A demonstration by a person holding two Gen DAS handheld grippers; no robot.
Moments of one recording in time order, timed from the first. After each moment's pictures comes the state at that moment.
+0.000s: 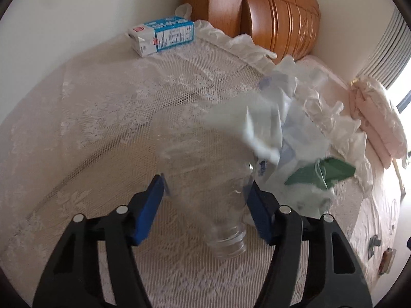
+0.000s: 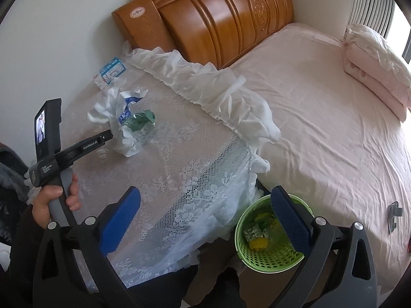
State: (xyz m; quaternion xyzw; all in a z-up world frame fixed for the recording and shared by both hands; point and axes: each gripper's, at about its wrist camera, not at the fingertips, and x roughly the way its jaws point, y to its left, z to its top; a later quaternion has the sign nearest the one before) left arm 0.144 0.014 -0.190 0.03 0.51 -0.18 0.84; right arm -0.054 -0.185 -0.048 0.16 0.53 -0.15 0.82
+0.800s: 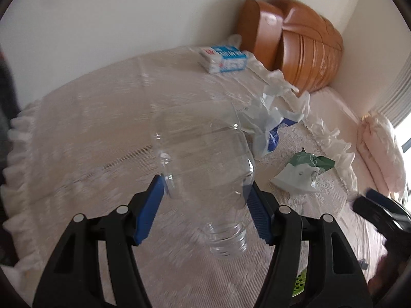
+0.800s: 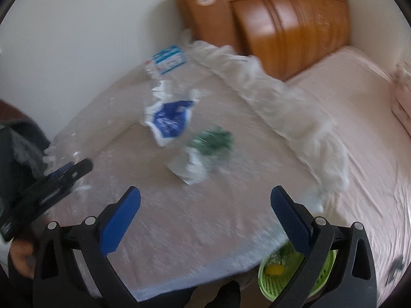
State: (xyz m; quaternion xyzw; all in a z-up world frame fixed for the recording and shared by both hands) left arm 0.074 0.121 -0.119 -0.04 0.49 -0.10 0.87; right arm 0.046 -0.114 -0.063 0.11 0.53 0.00 0.84
